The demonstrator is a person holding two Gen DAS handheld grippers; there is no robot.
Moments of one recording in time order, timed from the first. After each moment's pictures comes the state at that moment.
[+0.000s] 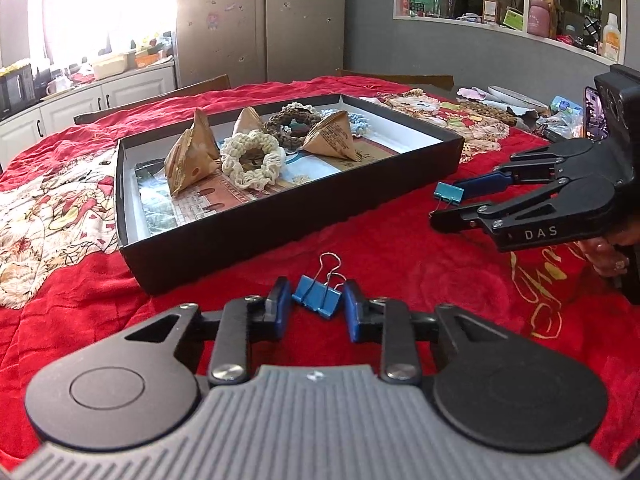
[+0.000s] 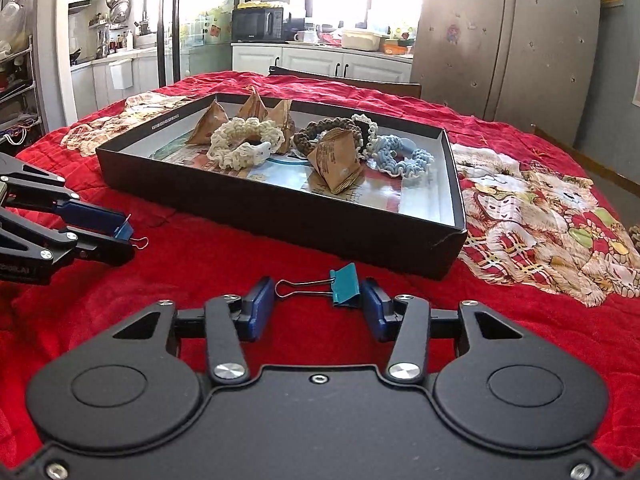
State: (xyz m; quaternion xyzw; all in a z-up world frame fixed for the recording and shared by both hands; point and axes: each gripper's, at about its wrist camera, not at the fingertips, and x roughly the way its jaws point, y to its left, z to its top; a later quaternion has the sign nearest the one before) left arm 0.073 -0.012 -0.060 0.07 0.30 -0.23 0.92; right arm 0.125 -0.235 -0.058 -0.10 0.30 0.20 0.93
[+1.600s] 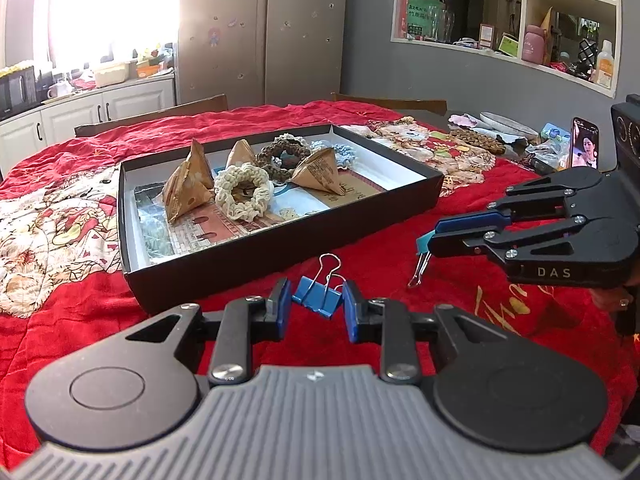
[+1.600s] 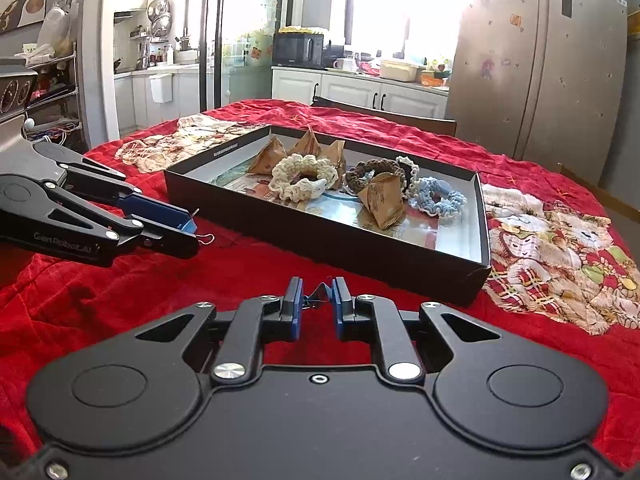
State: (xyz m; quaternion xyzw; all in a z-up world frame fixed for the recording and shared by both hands) left arm 0.061 -0.014 -0.036 0.04 0.28 -0.24 0.93; right arm 0.089 -0.231 -0.031 -0.11 0.26 0.26 0.92
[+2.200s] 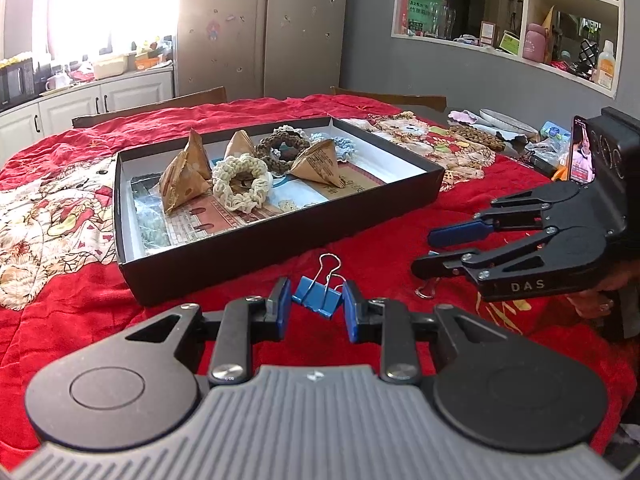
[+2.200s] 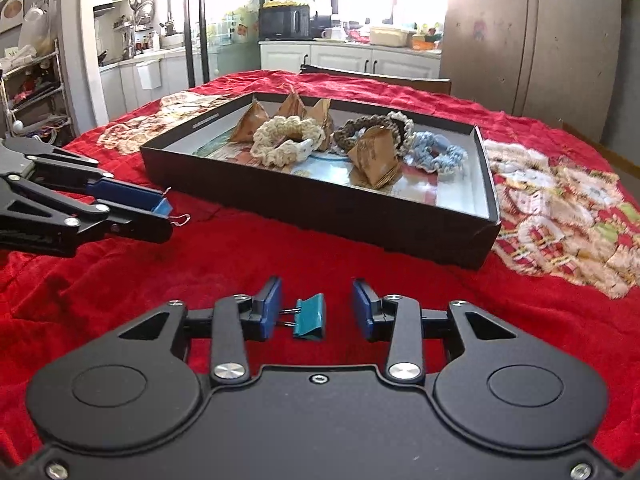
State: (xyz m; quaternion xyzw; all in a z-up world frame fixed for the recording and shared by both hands) left arm 0.064 -0.013 -0.040 0.04 0.29 -0.24 0.93; right arm 0.110 -0.235 -0.054 -0.08 0.32 0.25 0.91
